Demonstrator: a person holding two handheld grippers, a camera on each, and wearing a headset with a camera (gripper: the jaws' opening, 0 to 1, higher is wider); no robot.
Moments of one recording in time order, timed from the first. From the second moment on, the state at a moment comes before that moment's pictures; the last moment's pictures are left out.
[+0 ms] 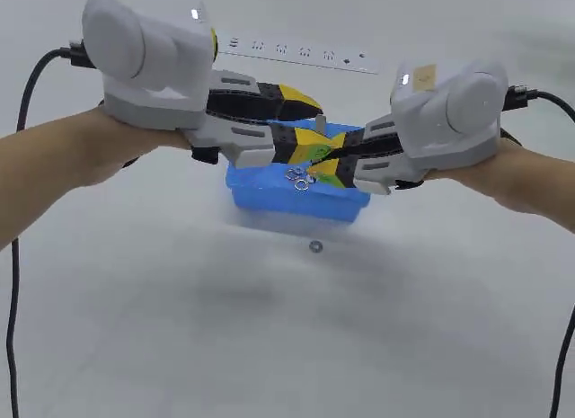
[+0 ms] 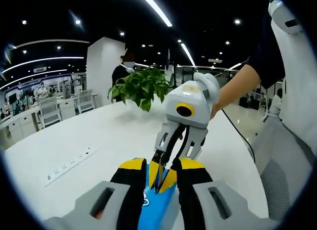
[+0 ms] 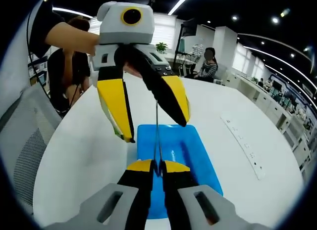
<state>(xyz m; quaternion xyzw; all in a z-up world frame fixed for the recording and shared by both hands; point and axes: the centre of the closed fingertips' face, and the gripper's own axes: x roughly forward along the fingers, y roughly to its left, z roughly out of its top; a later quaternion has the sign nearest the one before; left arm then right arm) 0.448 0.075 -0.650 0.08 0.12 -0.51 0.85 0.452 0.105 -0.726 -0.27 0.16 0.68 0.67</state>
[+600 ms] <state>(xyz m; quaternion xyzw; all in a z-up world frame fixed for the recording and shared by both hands) 0.434 0.065 -0.647 0.15 0.12 -0.54 0.82 0.444 0.104 -0.723 -0.29 0.15 0.69 0.65</state>
